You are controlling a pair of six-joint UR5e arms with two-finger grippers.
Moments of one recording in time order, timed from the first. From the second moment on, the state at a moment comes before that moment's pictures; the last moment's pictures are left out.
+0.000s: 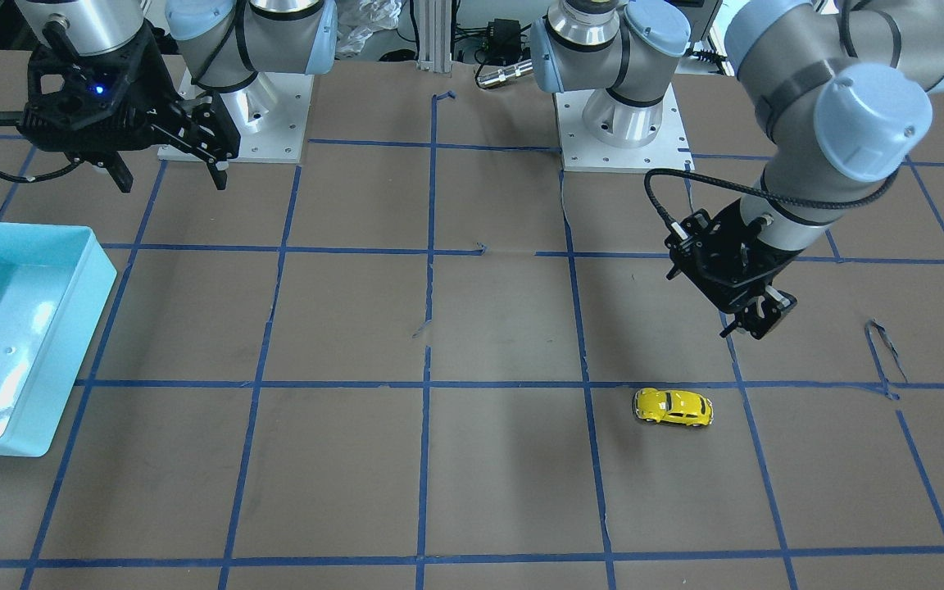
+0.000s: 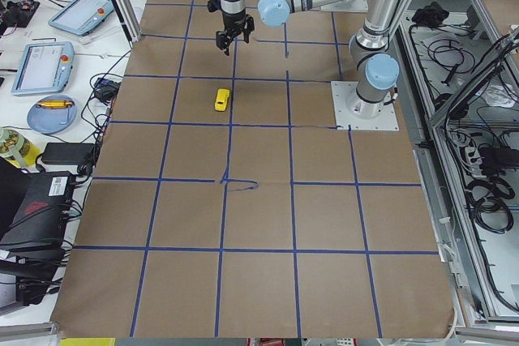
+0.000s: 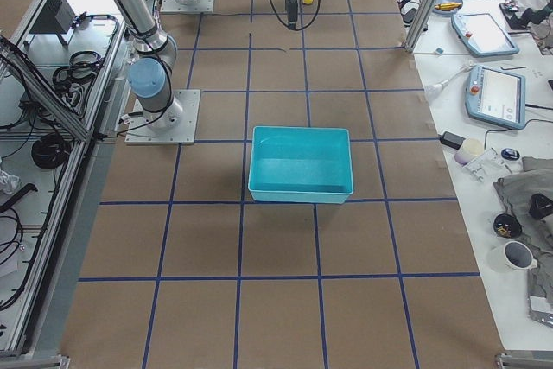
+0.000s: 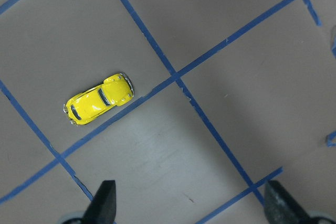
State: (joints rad) left arm -1.37 -1.71 -1.75 -1.30 1.56 1.29; right arm 1.55 -1.66 1.63 -1.60 -1.58 -0.10
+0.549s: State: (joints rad) left arm -1.34 -1.92 -1.75 -1.11 1.56 1.94; right arm 1.55 -1.66 1.63 -1.62 -1.57 -0.10
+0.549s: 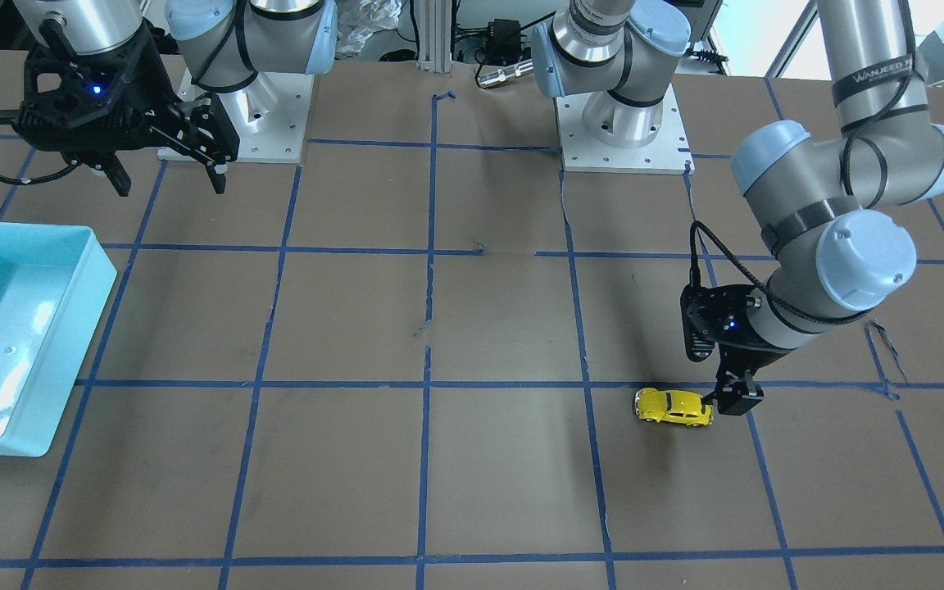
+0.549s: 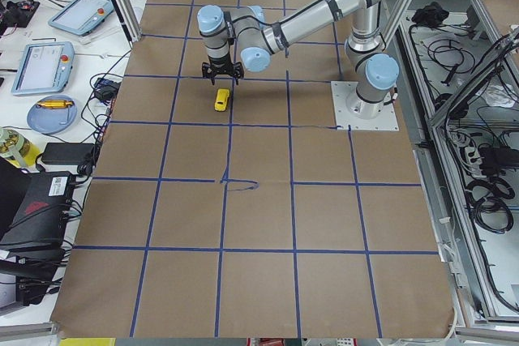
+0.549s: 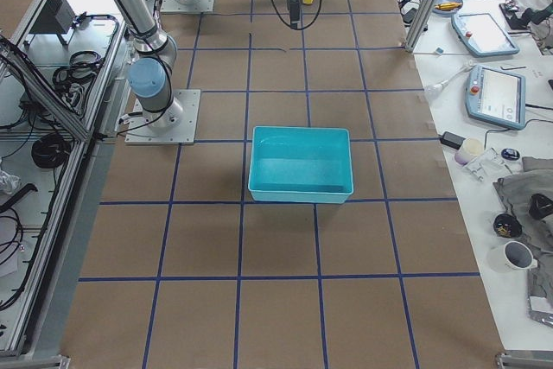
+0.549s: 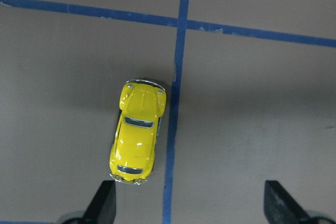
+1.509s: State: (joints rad) left arm -1.36 -2.03 -1.76 -1.00 1.56 1.98; right arm 1.55 -1.65 1.63 -1.62 -1.58 -0.10
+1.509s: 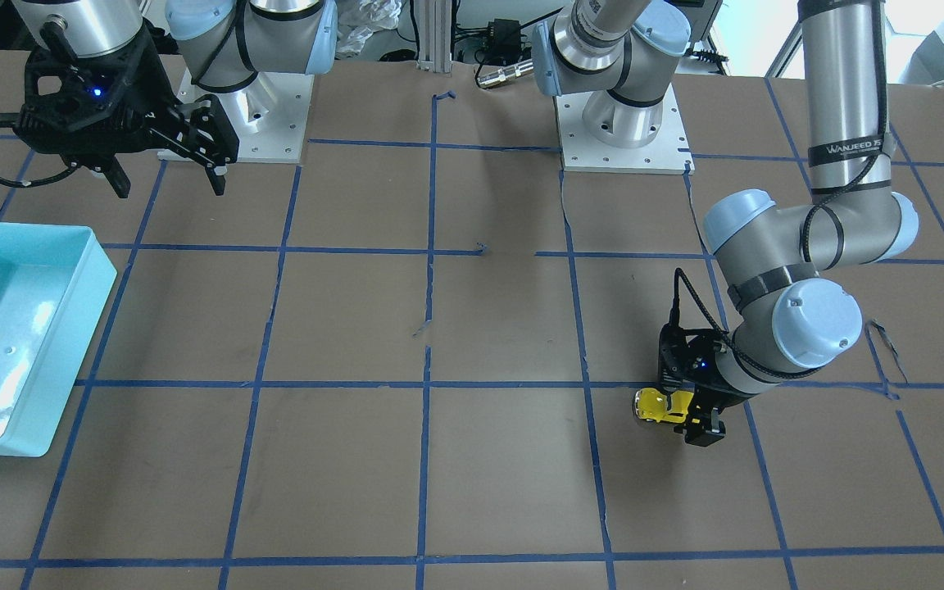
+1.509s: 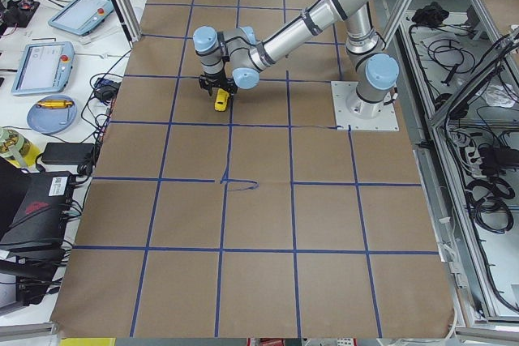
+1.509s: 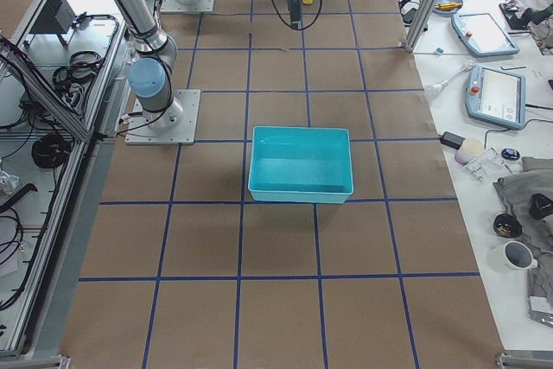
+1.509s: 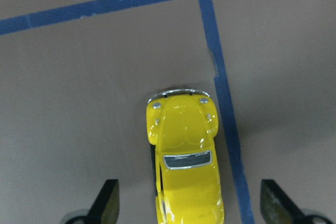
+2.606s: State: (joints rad) left arm -1.36 -2.03 -1.76 -0.99 1.57 1.93; right arm 1.55 -1.65 1.64 -1.63 -1.58 -0.11
